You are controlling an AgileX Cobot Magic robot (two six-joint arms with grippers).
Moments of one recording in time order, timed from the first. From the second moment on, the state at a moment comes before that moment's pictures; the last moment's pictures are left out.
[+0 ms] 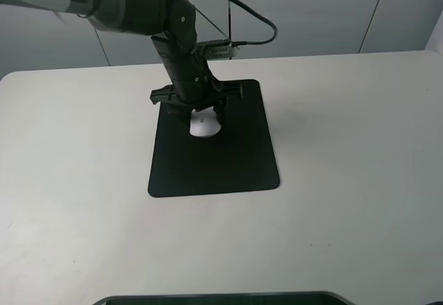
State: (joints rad) left arm -0.62 2.25 -1.67 -0.07 0.85 -0.50; right arm 0.15 0.00 -0.50 -0.03 1.10 0.01
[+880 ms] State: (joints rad) left arm -0.63 2.35 -1.73 -0.01 0.82 -0.62; right arm 0.15 0.00 -0.50 -0.03 1.10 0.01
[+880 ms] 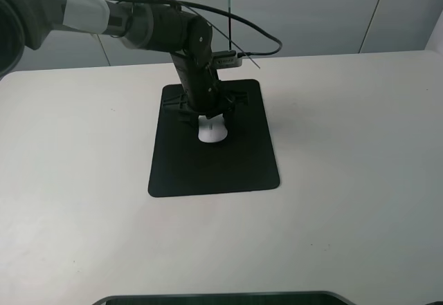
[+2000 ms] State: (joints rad) left arm -0.64 2.30 -1.73 0.00 0.87 -0.63; right arm 0.15 0.00 -0.50 -0.03 1.10 0.01
